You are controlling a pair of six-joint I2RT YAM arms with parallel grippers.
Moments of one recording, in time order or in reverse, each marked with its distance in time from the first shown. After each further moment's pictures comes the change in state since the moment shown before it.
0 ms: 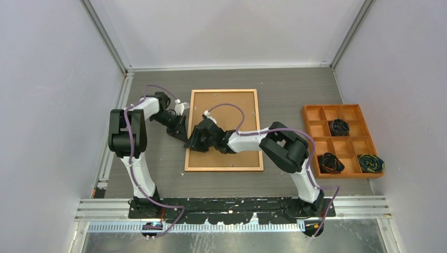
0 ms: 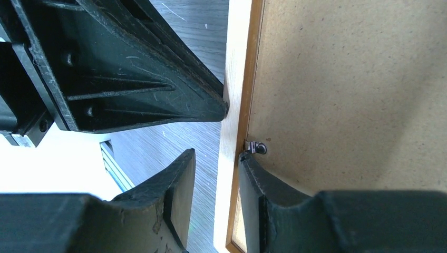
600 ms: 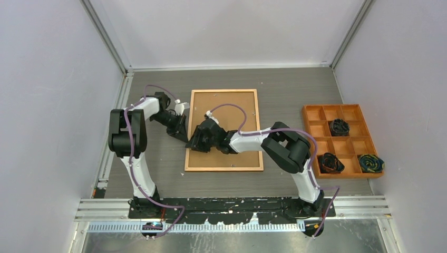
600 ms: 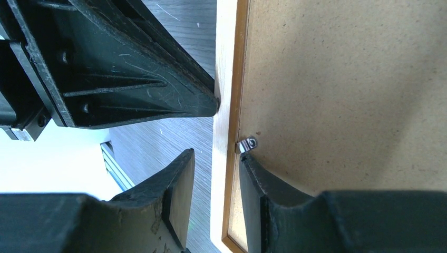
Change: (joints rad) left arm 0.002 0.000 0.000 0.001 0.000 -0.003; right arm -0.006 -0.023 -0.032 0.004 0.002 0.010
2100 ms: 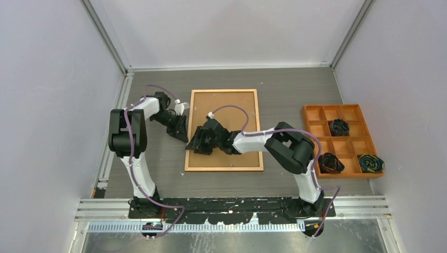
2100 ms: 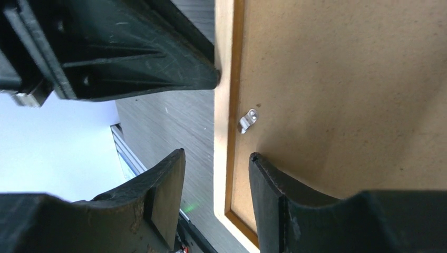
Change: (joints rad) left arm 0.000 0.000 0.000 0.005 -0.005 -0.008; right arm -0.003 -0.053 -0.060 0.015 -0.081 0.024
